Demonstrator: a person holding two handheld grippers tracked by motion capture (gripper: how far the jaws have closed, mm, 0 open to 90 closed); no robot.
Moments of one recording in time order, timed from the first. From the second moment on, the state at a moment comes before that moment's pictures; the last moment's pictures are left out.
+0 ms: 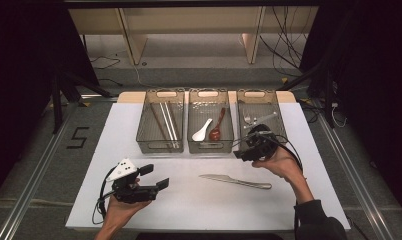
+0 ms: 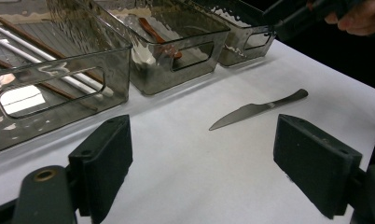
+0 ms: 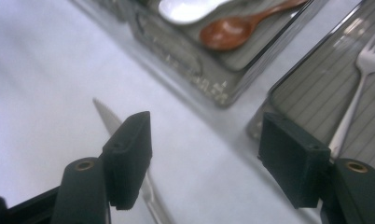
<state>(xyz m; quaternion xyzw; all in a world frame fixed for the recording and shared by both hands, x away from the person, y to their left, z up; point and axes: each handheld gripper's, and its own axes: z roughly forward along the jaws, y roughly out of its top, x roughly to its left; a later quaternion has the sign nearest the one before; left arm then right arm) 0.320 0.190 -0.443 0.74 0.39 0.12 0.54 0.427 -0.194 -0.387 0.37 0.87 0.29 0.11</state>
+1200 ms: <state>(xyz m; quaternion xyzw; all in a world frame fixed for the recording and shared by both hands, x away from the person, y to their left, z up) 0.319 0.191 -0.444 0.74 0.38 0.13 0.54 0.408 -0.172 -0.453 0.32 0.94 0.15 0.04</state>
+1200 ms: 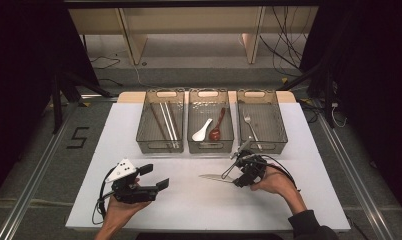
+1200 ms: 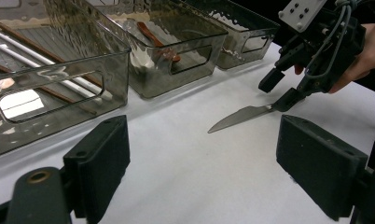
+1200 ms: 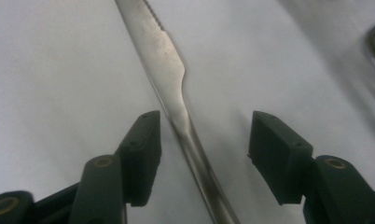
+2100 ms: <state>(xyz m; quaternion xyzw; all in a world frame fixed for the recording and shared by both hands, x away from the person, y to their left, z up) 0.319 0.190 -0.443 0.74 0.38 0.13 0.54 0.404 -0.167 -0.457 0.30 0.95 0.12 0.03</state>
